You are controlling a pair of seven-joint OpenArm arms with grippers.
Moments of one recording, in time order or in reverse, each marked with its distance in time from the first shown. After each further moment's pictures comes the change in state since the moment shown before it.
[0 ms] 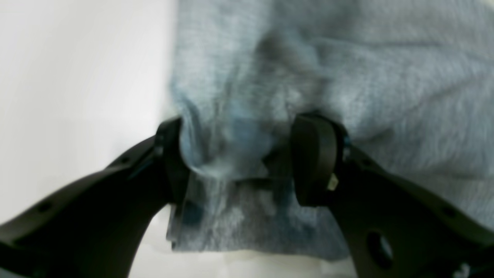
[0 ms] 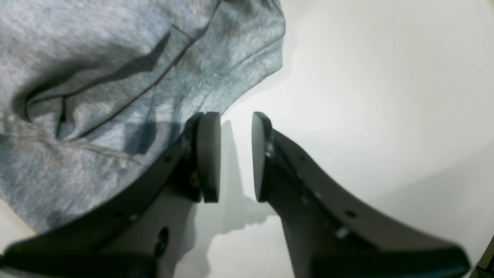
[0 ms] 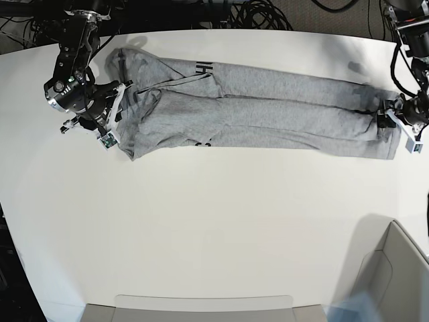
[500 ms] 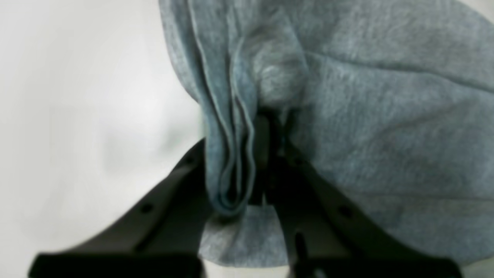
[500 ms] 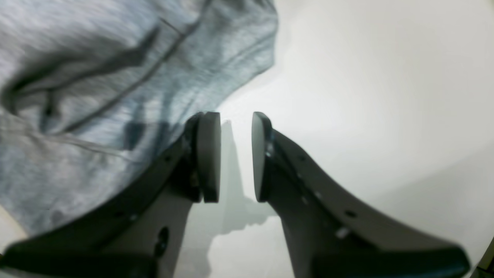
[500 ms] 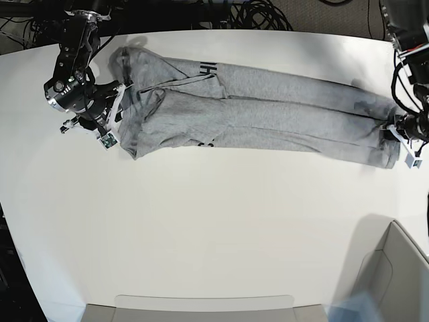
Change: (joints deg) left arm -13.7 0.6 0.2 -14.8 13.9 -1.8 1.4; right arm 0.0 -0.1 -0.1 0.0 0.0 0.0 0.0
